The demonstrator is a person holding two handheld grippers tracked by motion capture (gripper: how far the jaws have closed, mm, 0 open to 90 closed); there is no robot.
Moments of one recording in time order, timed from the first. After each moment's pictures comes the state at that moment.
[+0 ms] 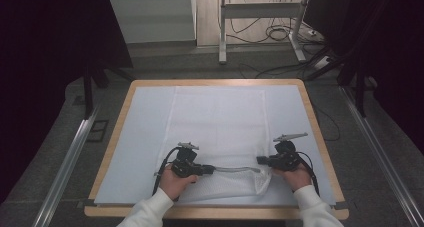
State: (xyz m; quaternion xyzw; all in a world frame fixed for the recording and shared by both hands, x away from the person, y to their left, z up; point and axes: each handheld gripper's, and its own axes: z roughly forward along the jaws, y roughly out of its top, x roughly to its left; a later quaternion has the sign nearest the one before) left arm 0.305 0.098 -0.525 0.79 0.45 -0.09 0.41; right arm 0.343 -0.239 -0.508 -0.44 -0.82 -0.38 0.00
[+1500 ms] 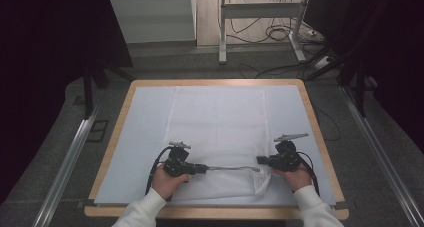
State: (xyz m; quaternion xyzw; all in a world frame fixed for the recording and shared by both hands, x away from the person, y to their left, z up) left arm 0.303 0.119 -0.525 0.78 0.46 -0.10 0.41; right arm 0.342 -0.240 -0.507 -0.44 -0.81 -0.38 0.00
